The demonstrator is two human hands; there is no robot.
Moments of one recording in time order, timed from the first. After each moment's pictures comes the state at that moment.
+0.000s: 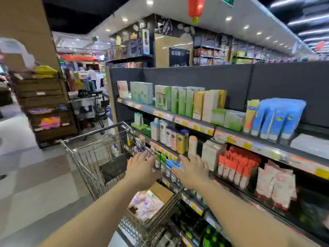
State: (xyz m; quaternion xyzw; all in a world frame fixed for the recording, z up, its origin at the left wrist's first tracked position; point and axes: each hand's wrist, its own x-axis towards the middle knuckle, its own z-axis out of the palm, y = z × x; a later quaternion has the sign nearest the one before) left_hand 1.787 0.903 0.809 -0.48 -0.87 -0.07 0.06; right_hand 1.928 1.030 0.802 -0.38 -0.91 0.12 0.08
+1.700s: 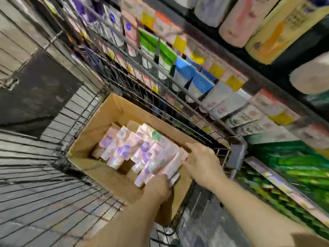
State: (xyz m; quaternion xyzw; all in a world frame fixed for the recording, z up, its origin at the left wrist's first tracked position) left_hand 1.531 1.088 0.297 -0.45 -0.72 0.09 -0.52; right_hand 1.629 1.217 0.408 -0.50 -0.79 0.30 -0.18
